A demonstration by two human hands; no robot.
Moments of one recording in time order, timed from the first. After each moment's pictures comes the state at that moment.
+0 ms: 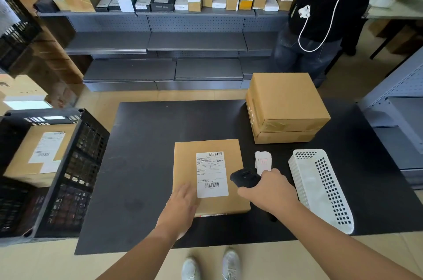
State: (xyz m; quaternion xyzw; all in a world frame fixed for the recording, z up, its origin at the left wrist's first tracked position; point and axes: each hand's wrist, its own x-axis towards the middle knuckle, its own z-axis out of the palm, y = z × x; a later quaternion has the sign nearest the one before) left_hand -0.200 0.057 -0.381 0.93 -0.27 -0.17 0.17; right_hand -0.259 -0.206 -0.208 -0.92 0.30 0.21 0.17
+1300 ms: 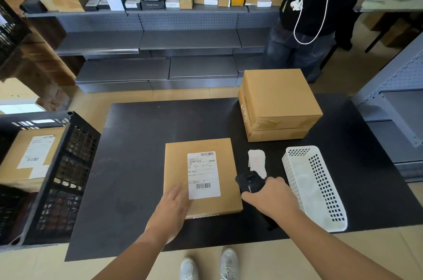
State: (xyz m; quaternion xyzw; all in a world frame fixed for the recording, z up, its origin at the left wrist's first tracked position) left_hand -0.209 0.060 -0.368 0.93 -0.32 -0.11 0.13; right_hand -0.279 -0.237 -0.246 -0.89 0.37 0.20 0.20
